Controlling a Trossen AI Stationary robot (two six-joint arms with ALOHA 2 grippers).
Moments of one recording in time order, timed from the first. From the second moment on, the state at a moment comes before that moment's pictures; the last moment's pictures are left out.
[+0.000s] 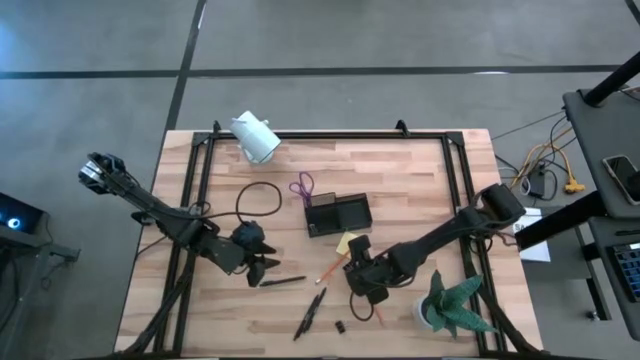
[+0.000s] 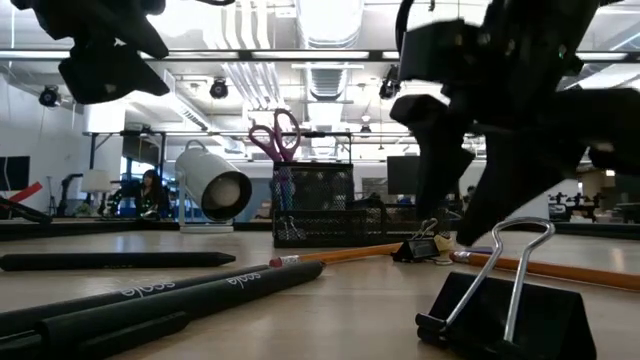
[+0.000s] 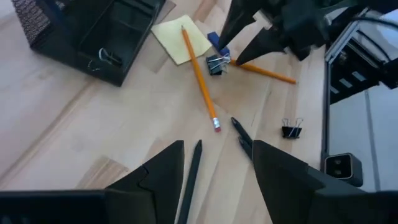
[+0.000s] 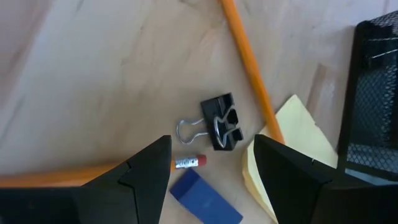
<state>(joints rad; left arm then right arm) -0.53 1.11 0.71 -0.29 -0.40 -0.96 0.45 1.86 1.13 -0.48 0.31 0.01</state>
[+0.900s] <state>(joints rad) -0.53 1.11 0.71 -0.27 -0.41 -0.96 0.39 1.86 1.13 -0.46 0.23 -0.04</state>
